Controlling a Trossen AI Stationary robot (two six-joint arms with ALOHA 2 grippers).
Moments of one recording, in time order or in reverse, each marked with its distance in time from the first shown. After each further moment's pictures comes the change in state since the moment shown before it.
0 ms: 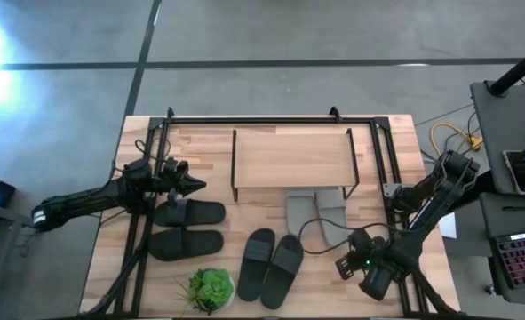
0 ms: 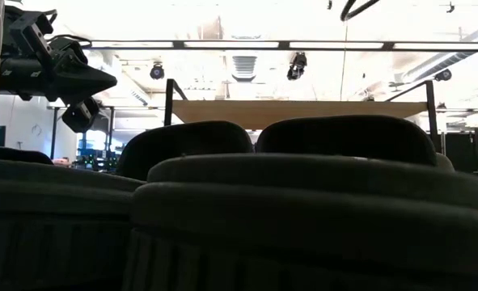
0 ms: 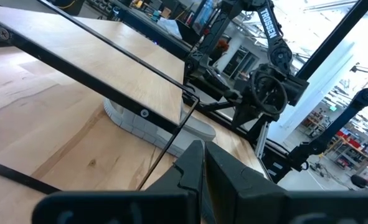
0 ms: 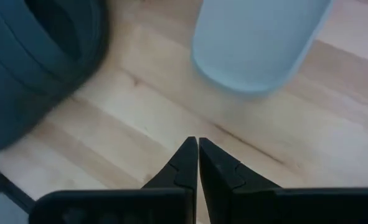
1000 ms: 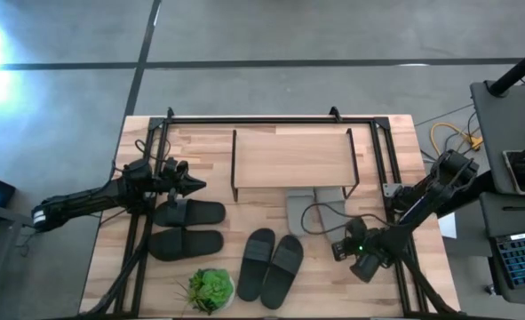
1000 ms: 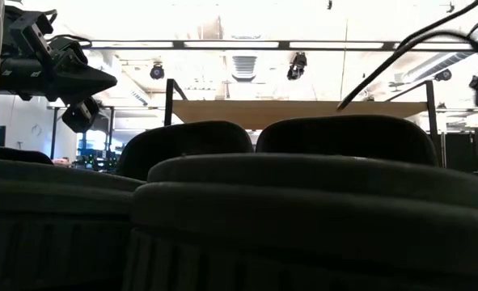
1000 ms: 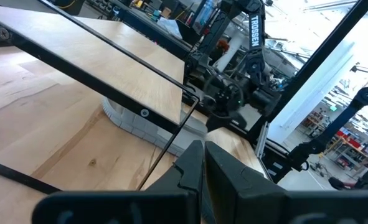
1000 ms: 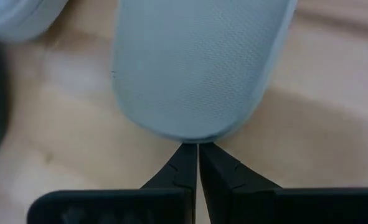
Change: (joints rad) left arm 0.000 0.000 0.000 -0.001 0.000 0.000; right arm -0.108 0.001 -0.277 0.223 -0.001 0.022
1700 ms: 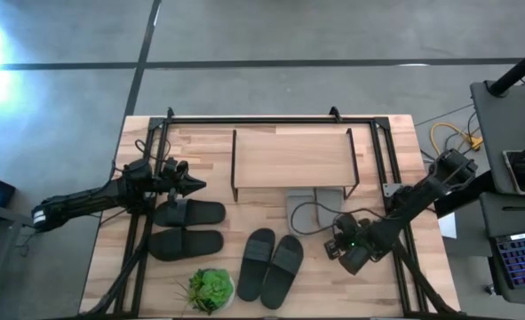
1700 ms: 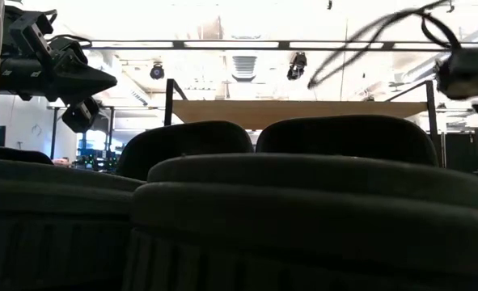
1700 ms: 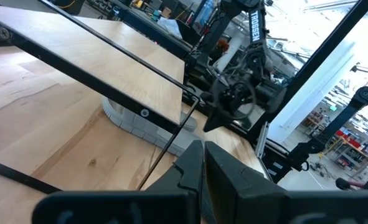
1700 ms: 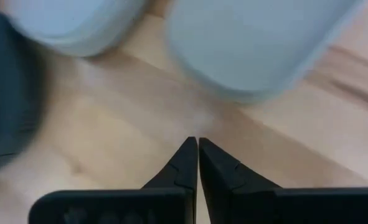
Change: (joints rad) left arm 0.000 0.001 0.000 0.000 0.000 0.000; right arm -0.108 -0.004 0.071 0.001 0.012 -0.303
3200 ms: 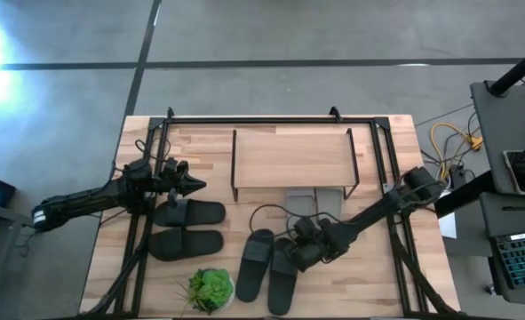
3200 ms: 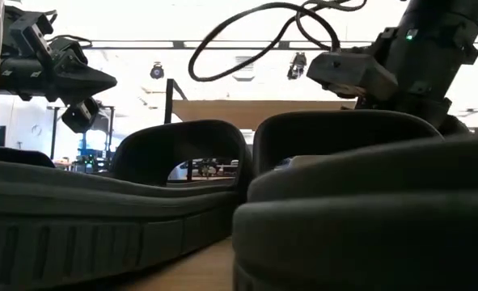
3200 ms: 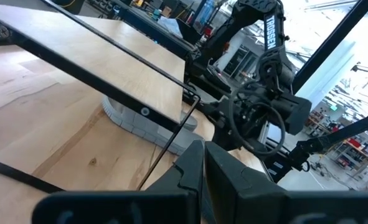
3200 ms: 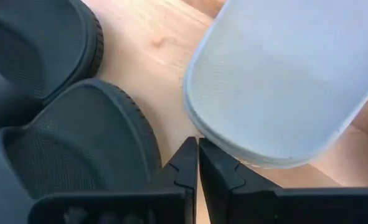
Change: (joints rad) left arm 0.000 0.000 0.000 -0.001 0.000 0.000; right arm -0.221 0.365 0.393 0.046 0.009 -0.356
